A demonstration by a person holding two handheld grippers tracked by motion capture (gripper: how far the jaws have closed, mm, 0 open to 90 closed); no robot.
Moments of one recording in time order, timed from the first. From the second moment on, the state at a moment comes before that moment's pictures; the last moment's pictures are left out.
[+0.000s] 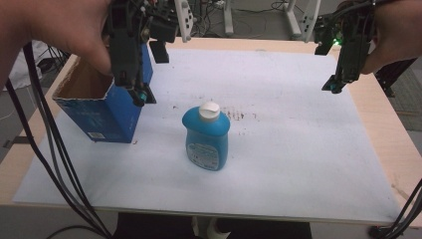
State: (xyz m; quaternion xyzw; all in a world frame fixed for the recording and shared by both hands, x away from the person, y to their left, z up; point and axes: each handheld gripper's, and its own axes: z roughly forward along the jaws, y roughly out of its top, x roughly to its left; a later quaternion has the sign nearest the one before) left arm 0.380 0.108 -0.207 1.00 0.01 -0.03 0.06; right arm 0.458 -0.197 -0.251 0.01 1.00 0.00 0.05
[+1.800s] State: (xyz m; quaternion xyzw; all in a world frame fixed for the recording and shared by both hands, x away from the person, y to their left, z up) left arm 0.372 0.109 -0.209 1.00 0.01 -0.03 0.03; right arm 0.420 -0.211 -0.239 0.04 1.00 0.05 0.04
